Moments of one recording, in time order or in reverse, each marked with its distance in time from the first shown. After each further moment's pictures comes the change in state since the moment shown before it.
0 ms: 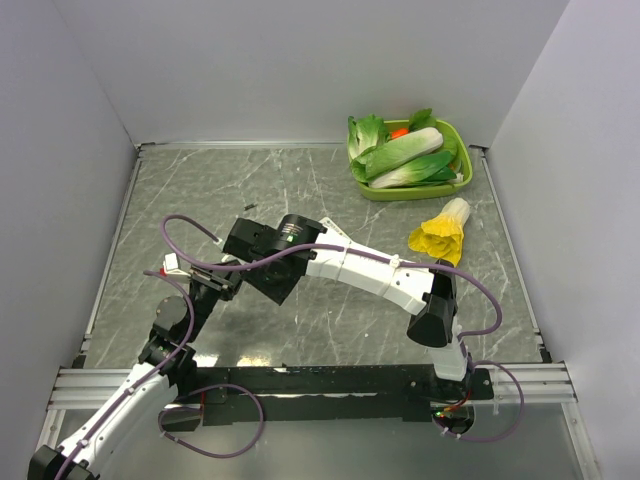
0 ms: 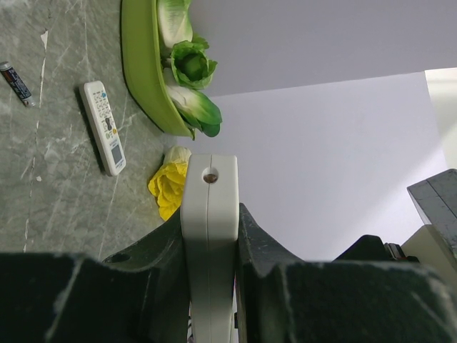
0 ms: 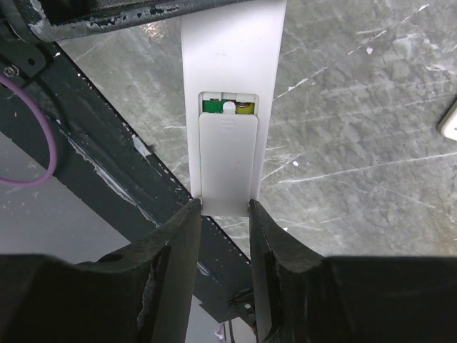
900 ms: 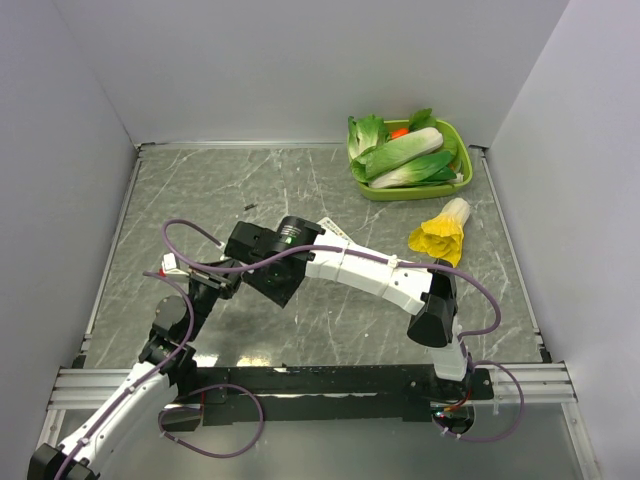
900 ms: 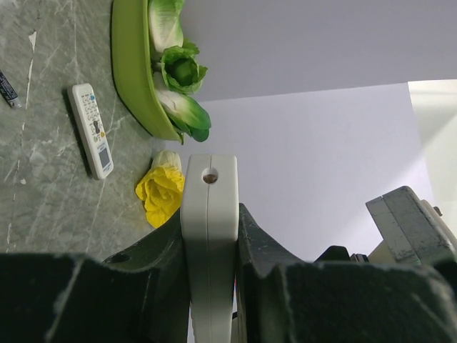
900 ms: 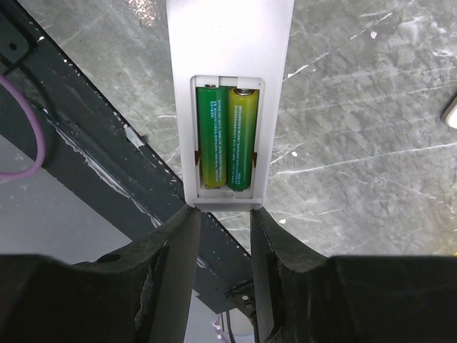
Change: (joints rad) left arm 0.000 0.019 0.000 0.029 -0.008 -0.042; right arm 0.000 -0.002 -0.028 -0.013 0.002 0.000
